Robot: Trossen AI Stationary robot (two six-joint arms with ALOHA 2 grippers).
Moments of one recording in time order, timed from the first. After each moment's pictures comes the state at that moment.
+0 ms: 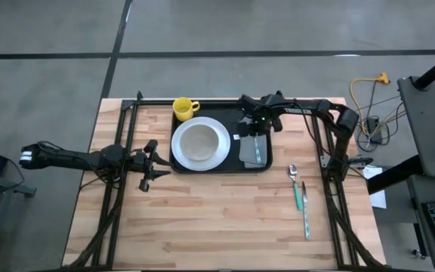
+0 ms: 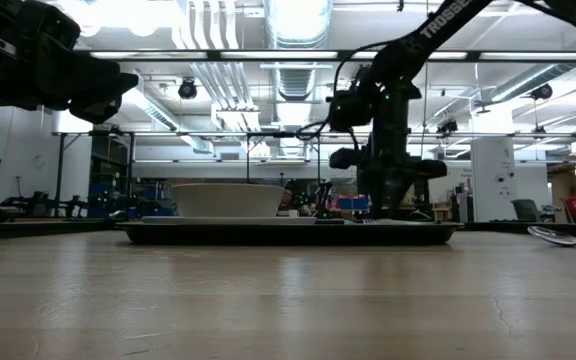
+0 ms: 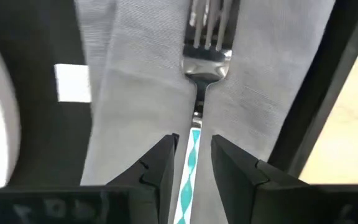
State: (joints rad) left arm -0.03 0.41 0.01 0.38 0.10 -0.01; right arm -0.52 1.89 1.32 -0.89 -0.06 0.89
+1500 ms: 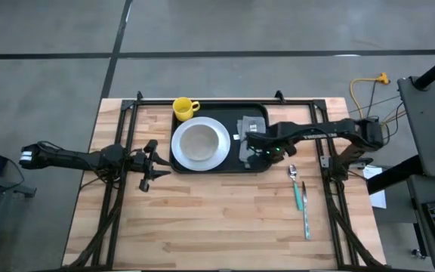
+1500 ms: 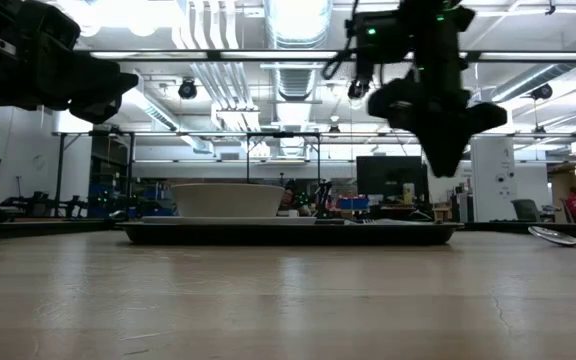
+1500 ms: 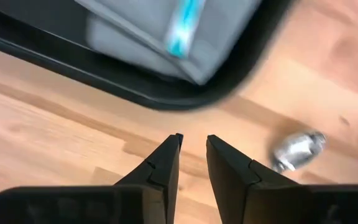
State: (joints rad) left arm -0.03 0.41 0.01 0.38 0.10 -0.01; right arm -0.13 1.63 1.18 -1.09 -0.08 1.05
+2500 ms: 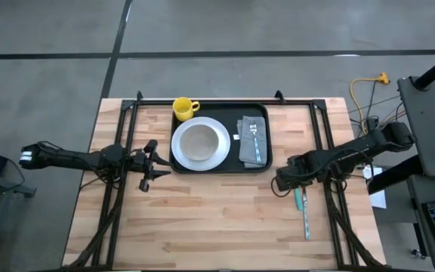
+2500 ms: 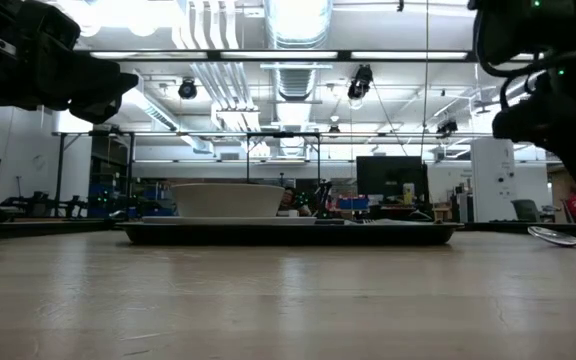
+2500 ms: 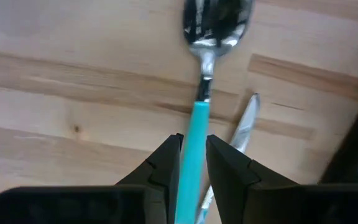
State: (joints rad) left arm -0.03 0.41 0.01 0.38 0.10 -0.01; right arm 0.24 1.27 0.71 -1.02 -0.06 1.63
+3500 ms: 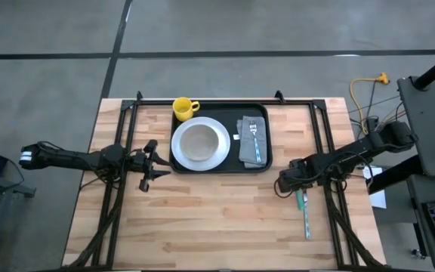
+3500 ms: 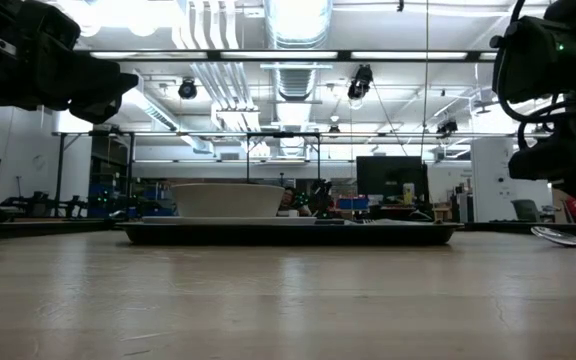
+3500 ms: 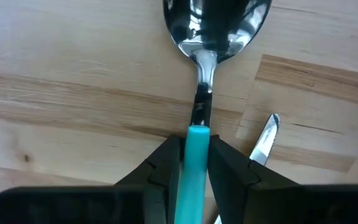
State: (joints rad) left arm -0.03 0.41 0.01 0.38 0.10 -0.01; right arm 0.25 1.27 0.50 -0.78 -0.08 1.67
